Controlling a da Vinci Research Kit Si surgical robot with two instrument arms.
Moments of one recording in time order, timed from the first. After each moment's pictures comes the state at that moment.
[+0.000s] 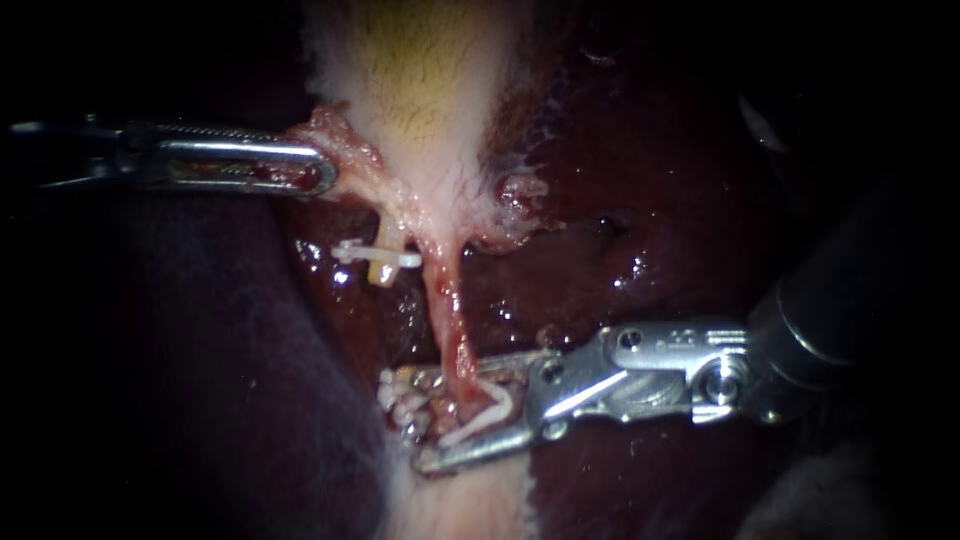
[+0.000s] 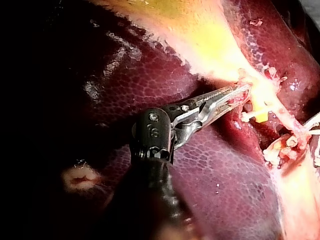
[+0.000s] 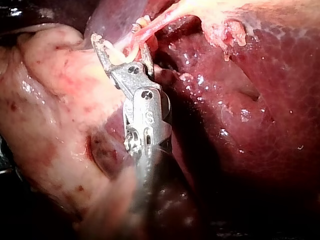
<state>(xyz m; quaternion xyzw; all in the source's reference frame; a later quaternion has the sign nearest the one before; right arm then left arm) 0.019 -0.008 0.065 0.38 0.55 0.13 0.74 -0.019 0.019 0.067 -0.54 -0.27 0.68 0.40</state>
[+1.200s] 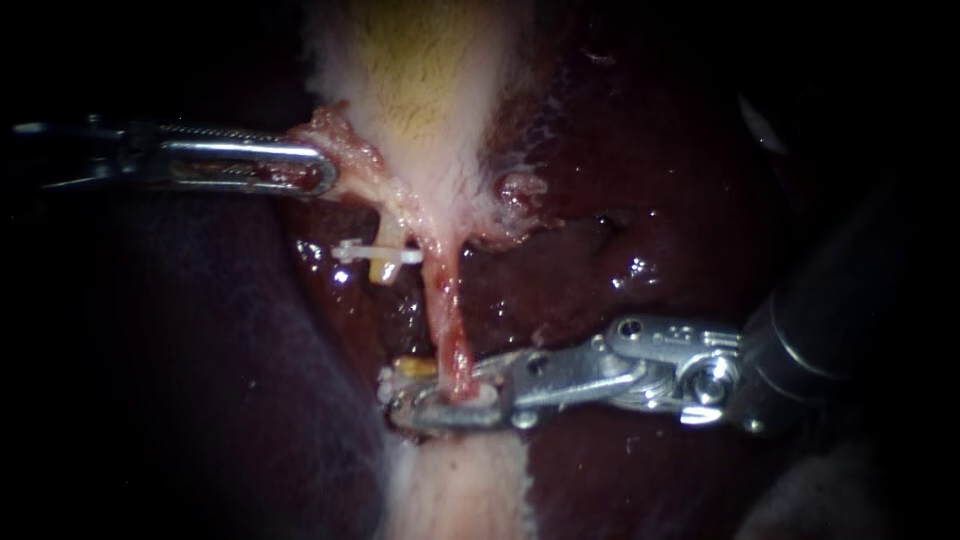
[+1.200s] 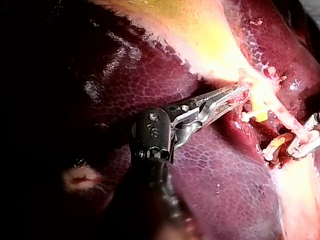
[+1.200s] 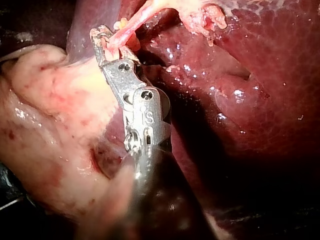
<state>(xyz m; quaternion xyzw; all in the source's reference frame) 0.018 -0.007 0.066 0.43 0.50 0.17 0.73 -0.019 0.019 0.067 -0.54 -0.27 0.68 0.40</state>
